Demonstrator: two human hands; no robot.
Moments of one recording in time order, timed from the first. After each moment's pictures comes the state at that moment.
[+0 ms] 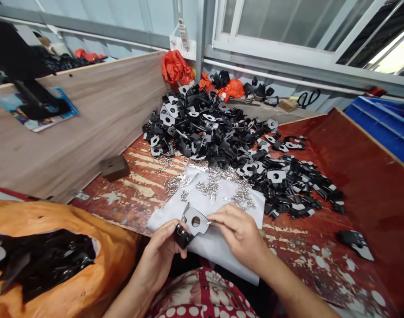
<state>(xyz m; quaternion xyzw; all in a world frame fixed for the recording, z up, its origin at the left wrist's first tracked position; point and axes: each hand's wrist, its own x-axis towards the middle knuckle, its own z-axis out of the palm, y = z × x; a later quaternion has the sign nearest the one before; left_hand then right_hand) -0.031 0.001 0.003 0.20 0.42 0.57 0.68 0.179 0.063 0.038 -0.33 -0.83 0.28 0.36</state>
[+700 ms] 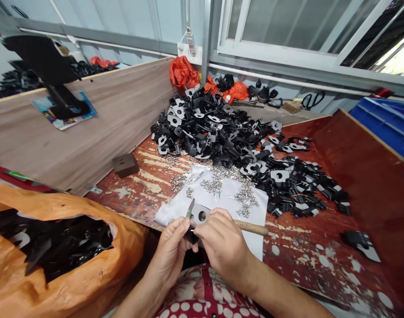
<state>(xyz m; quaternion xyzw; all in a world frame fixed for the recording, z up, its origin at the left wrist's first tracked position) -0.010 -0.010 0.004 0.13 0.43 0.61 0.66 0.136 0.028 0.047 -0.27 -0.88 0.11 0.38</state>
